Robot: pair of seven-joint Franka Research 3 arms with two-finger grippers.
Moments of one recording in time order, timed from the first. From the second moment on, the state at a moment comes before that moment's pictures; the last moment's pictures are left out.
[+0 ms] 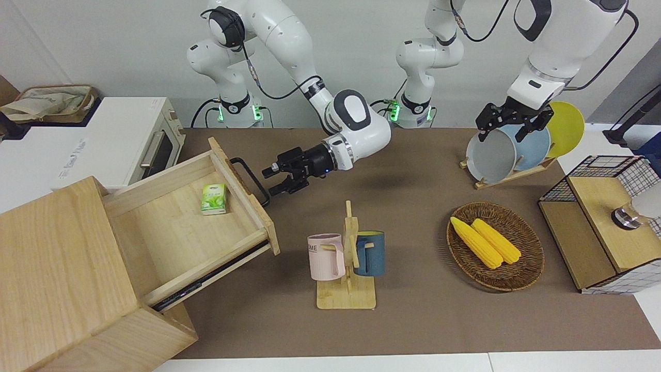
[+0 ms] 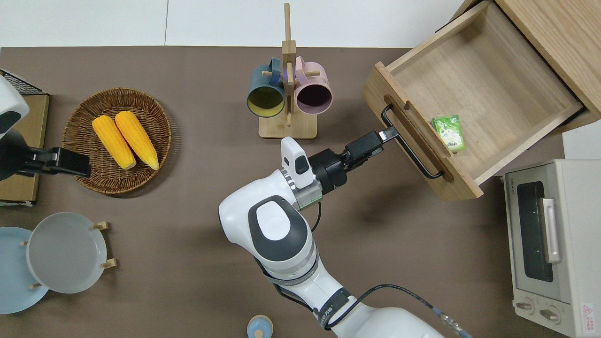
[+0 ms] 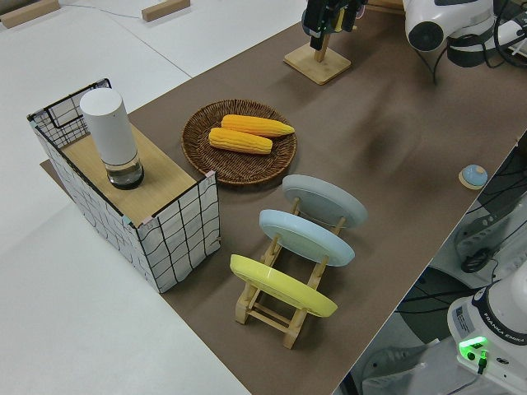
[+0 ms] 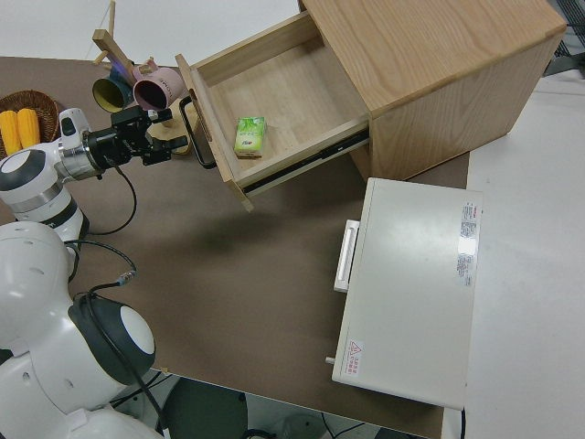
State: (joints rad) left arm 0.04 0.05 -0.07 -1.50 0.00 1.52 0.04; right arm 0.62 0.56 0.15 -1.52 -1.43 1.30 0.50
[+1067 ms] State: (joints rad) left arm 0.04 0.05 -0.07 -1.50 0.00 1.52 0.04; right arm 0.62 0.52 0.16 -1.24 -1.05 1.37 0.51
